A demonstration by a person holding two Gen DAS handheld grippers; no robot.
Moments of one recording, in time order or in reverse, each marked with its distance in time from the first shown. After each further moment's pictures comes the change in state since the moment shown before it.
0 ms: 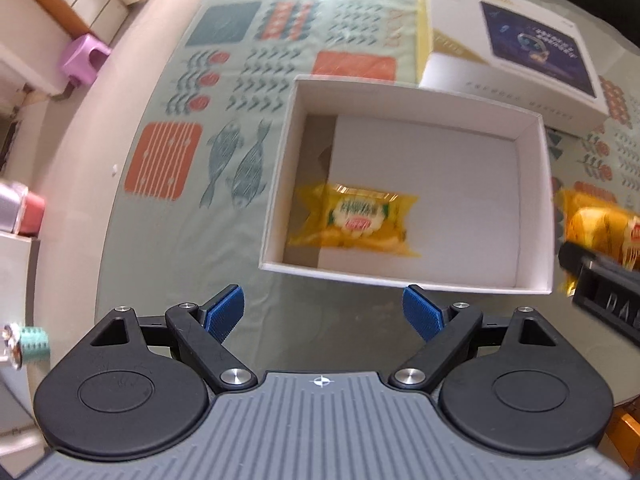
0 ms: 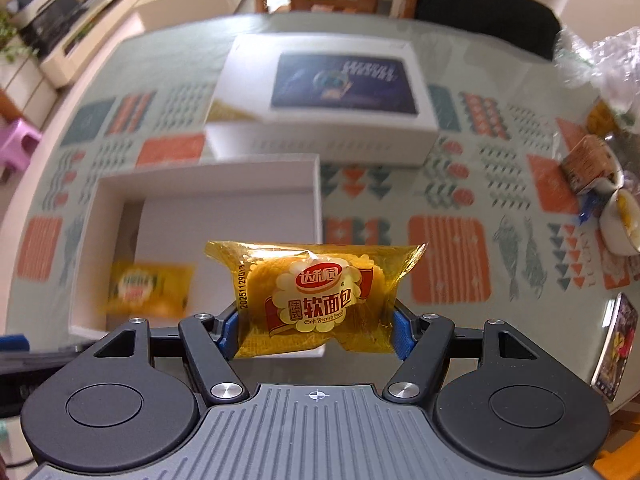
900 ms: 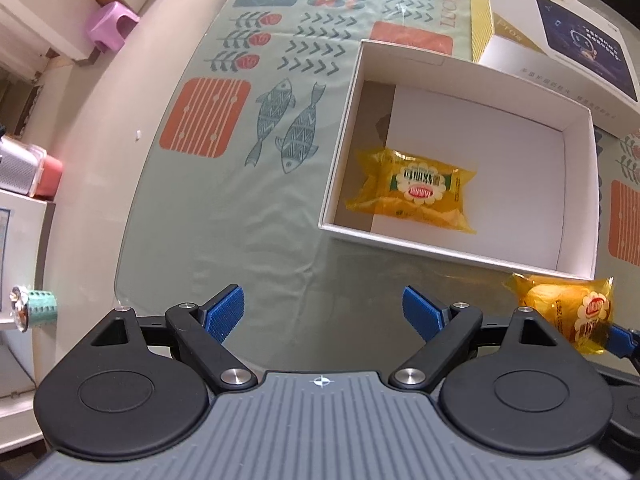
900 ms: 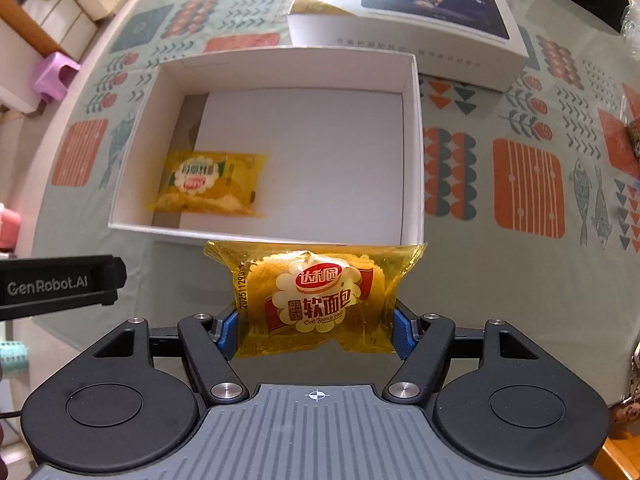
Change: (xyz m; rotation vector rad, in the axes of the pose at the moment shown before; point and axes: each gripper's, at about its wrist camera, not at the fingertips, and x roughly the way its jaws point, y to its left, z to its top) left arm 0.008 0.036 -0.008 -0.058 0.051 0.030; right arm 0.022 0.043 -0.027 -0.071 0.170 0.091
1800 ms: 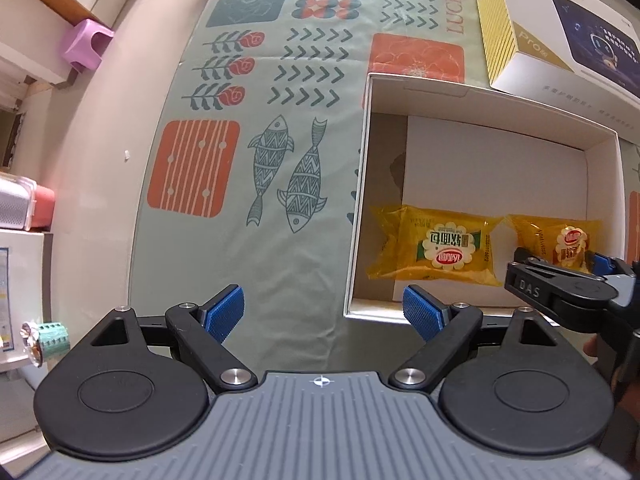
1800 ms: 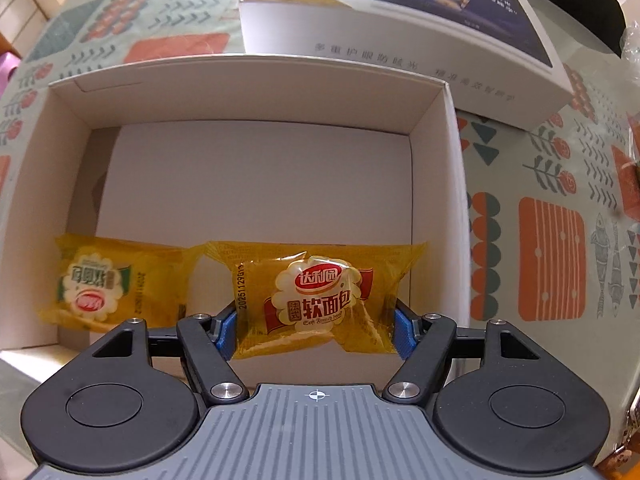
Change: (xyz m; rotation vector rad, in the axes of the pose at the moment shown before) left arm 0.030 0.011 0.066 0.103 0.046 -0.001; right arm 0.101 0.007 0.066 0.009 -0.016 -0.165
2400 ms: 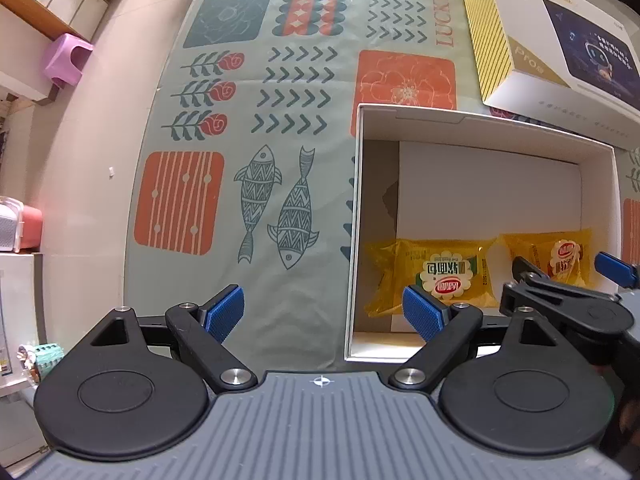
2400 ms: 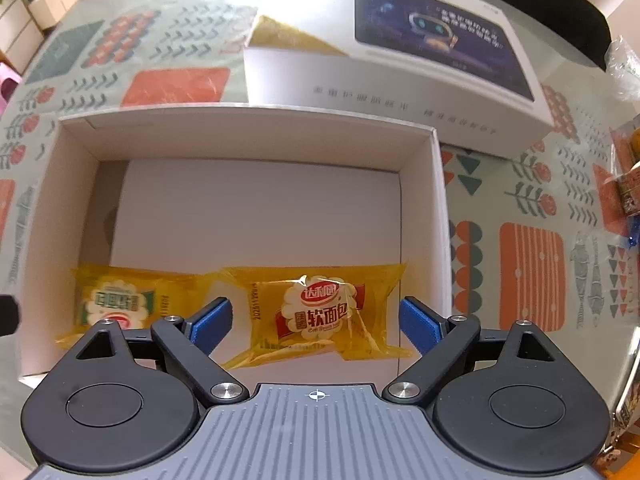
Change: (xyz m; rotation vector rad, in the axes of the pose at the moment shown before) left arm 0.008 0.005 0.028 0.045 -0.004 -0.046; right arm -0.030 0.006 0.010 0.016 -0.044 -0.030
